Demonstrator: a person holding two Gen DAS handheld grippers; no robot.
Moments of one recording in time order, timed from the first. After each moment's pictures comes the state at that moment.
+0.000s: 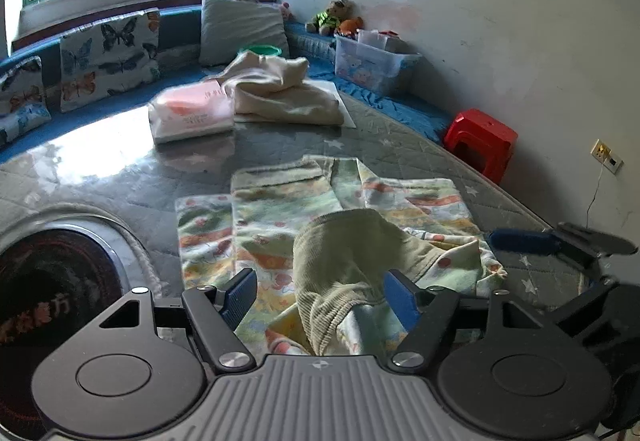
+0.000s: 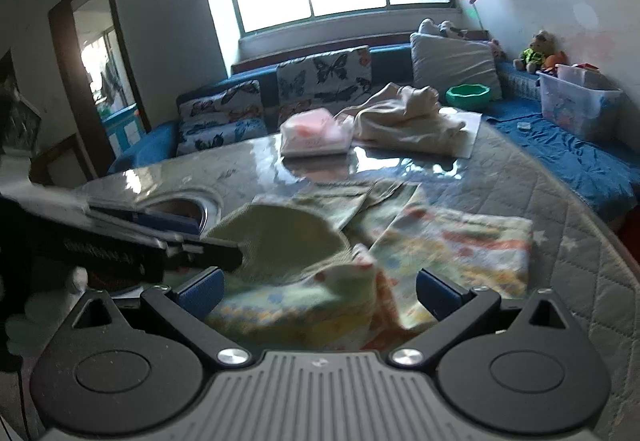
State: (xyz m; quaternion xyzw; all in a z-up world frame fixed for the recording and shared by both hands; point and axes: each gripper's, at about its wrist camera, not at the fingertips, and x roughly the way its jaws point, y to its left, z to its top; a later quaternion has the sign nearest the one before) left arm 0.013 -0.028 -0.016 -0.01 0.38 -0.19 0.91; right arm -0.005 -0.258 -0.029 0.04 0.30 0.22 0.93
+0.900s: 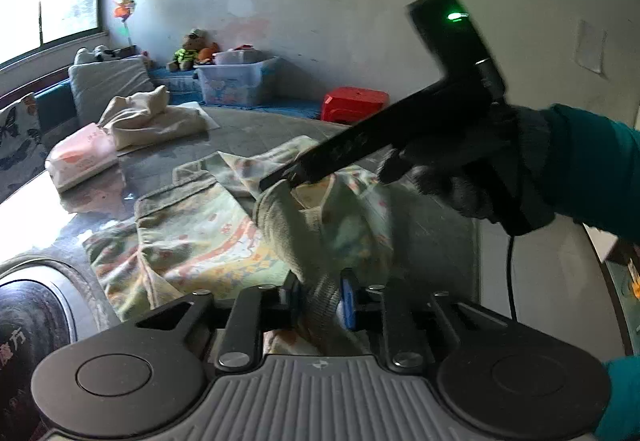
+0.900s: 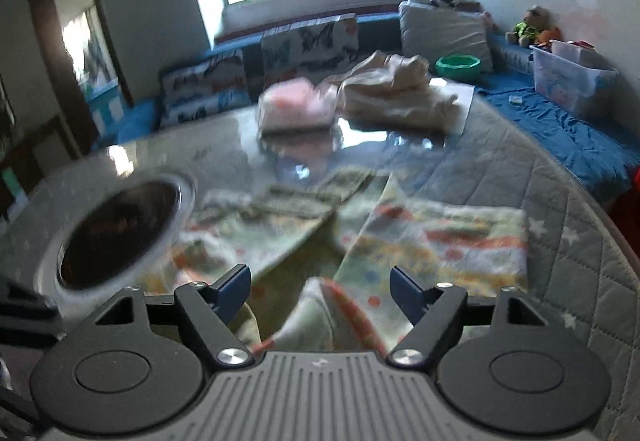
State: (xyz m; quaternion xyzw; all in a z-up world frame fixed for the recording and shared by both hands) left arm -0.081 -0.035 -0.038 0.12 0.29 -0.38 0.87; right arm 0.028 -0.245 -0.045 0.01 0.36 0.20 0.91
